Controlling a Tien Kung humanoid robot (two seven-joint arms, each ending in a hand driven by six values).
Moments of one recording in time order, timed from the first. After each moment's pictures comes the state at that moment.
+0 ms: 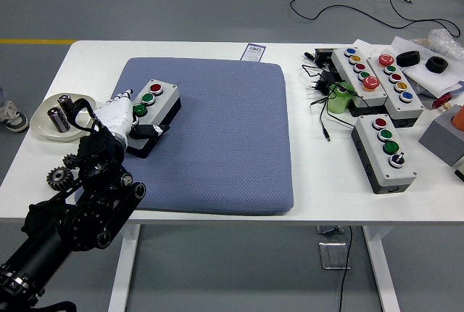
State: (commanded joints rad) left arm -0.58 0.00 -1.14 -0.96 2.27 0.09 0.65; right arm 0.16 -0.04 1.57 0.18 -2.02 -0.19 -0.29
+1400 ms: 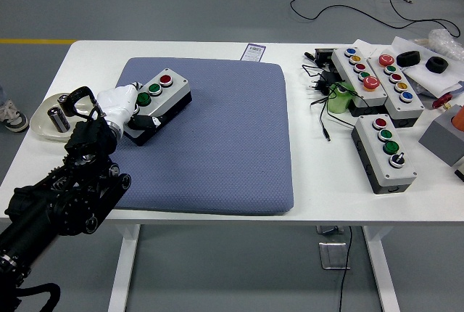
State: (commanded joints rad) left arm -0.67 0.09 -1.05 -0.80 2.27 0.16 0.29; right arm 0.16 -0.04 1.57 0.18 -2.02 -0.19 -0.30
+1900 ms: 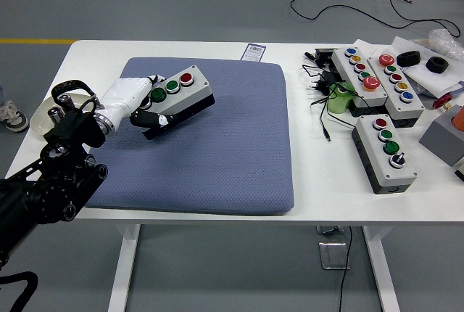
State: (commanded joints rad) left arm -0.72 0.19 -0.99 -0.73 2.14 0.16 -0.14; right arm 0.16 -0.04 1.59 0.18 -2.04 -0.19 -0.30
